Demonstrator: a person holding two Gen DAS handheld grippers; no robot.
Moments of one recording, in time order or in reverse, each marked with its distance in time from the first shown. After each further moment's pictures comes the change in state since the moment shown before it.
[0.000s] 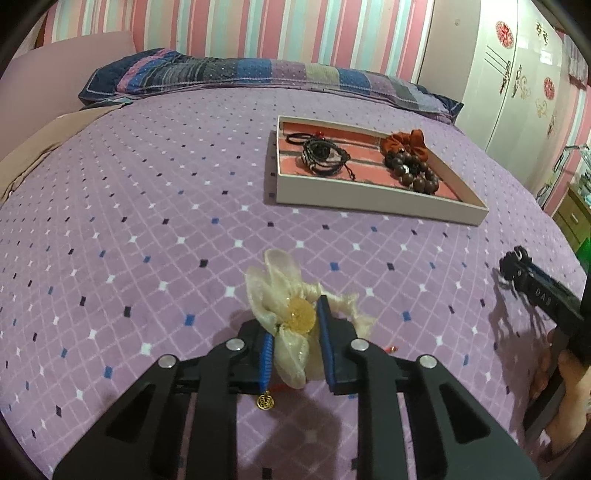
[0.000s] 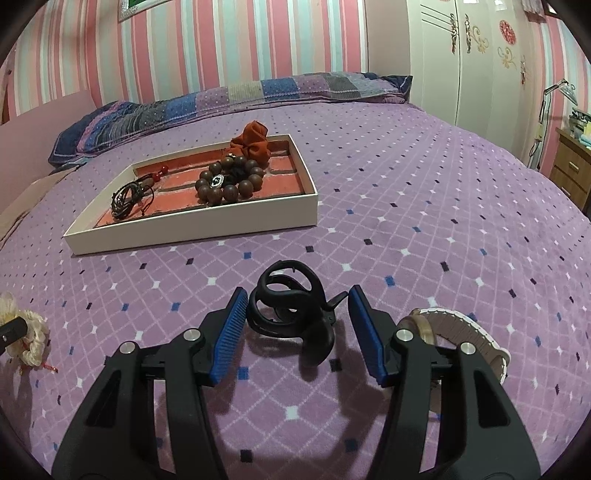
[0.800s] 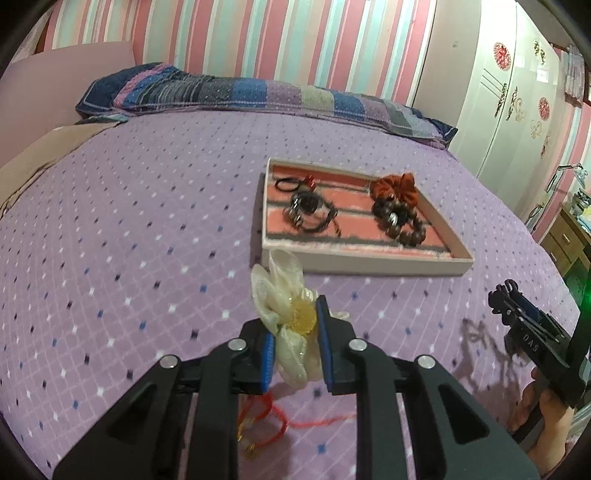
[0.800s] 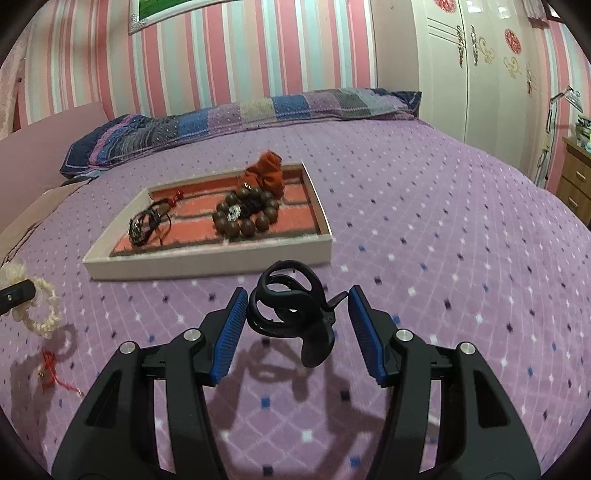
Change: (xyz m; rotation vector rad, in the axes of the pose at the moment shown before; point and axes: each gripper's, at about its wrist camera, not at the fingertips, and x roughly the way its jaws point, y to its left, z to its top) left arm -0.012 -0.011 0.057 -0.014 -0.077 -0.040; right arm -0.013 0.007 0.032 -0.013 -0.061 0.049
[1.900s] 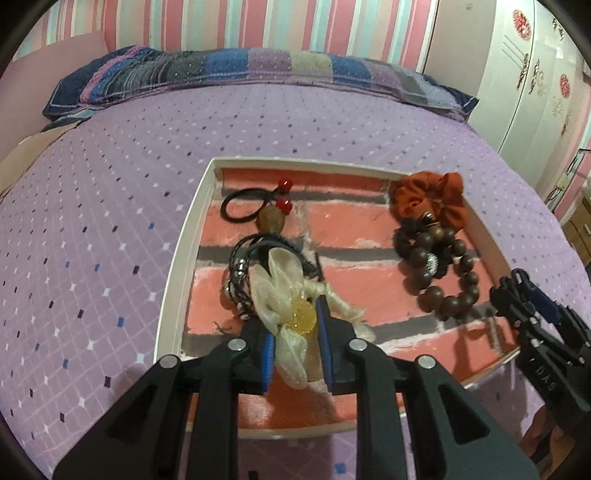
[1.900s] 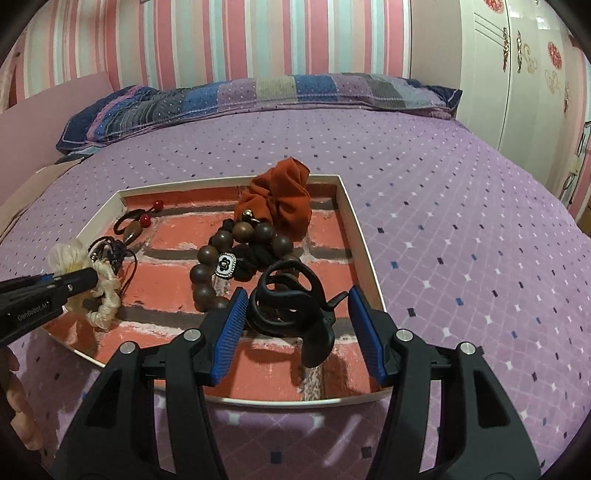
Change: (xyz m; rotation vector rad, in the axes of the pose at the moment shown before) left arm 0.178 -0.034 0.081 0.038 0.149 0.051; right arm 0.138 0.022 0.074 -0.089 0.101 0.027
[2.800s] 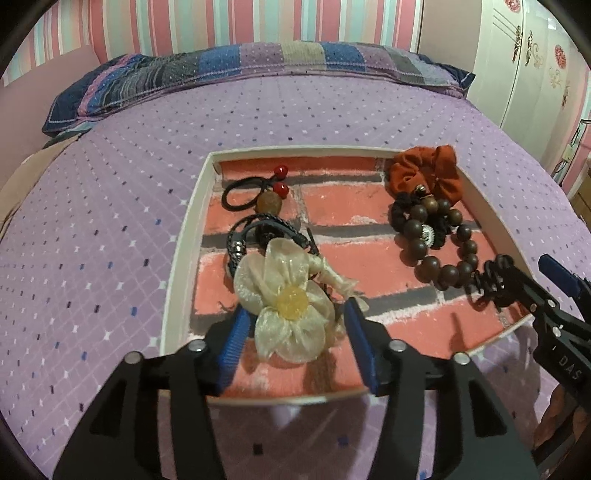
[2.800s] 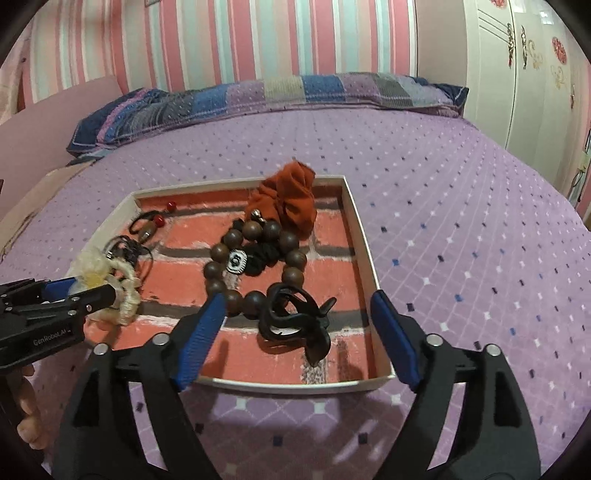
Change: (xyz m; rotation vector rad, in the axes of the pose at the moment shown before) left arm -0.019 -0.016 -0.007 0.075 0.031 0.049; right arm -0.025 -0.006 0.001 0.006 -0.014 0.051
